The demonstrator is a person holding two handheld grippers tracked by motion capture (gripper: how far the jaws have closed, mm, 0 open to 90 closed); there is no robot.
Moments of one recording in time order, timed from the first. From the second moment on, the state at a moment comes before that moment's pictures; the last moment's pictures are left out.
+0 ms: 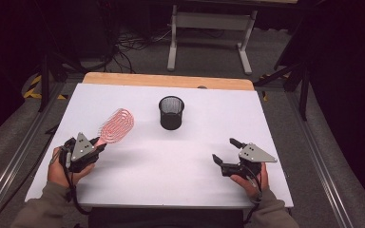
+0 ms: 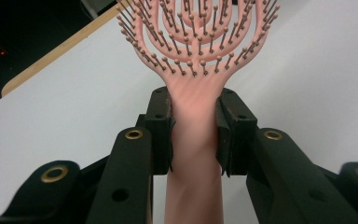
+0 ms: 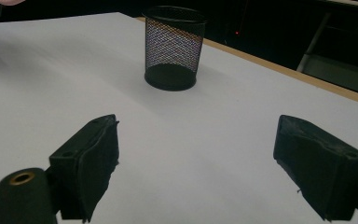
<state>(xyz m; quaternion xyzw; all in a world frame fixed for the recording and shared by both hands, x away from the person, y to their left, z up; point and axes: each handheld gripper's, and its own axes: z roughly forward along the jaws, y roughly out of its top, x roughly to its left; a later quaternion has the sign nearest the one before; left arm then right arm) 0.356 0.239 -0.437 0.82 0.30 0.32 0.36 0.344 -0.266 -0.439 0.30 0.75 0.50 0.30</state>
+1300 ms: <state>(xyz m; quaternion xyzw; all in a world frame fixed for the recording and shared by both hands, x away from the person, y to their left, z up) 0.374 0.153 -0.418 0.78 0.24 0.33 0.48 0.364 -0.203 -0.398 0.24 0.74 0.57 0.28</state>
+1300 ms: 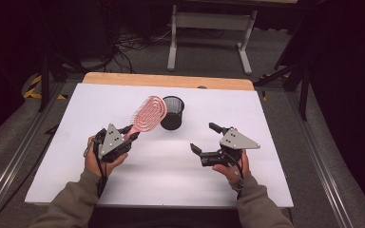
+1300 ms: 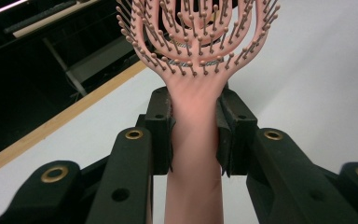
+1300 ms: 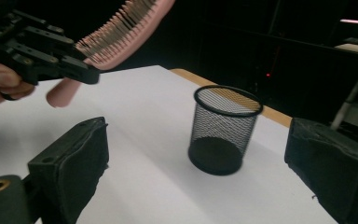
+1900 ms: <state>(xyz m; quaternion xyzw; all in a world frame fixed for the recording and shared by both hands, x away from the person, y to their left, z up) 0.371 0.113 -0.424 0.79 0.20 0.32 0.48 0.374 -0.154 -0.392 0.22 0.75 0.59 0.22</state>
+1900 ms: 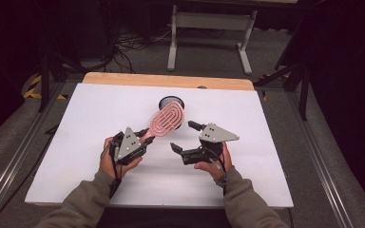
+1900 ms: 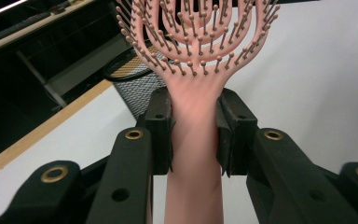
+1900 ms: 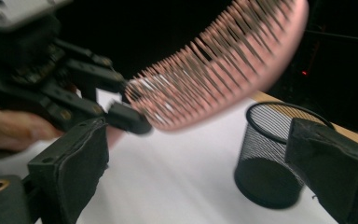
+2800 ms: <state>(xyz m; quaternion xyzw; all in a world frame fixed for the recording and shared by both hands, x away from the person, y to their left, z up) 0.362 0.076 -0.444 0.81 0.19 0.32 0.47 0.370 -0.159 -0.391 0.26 0.69 0.65 0.19</state>
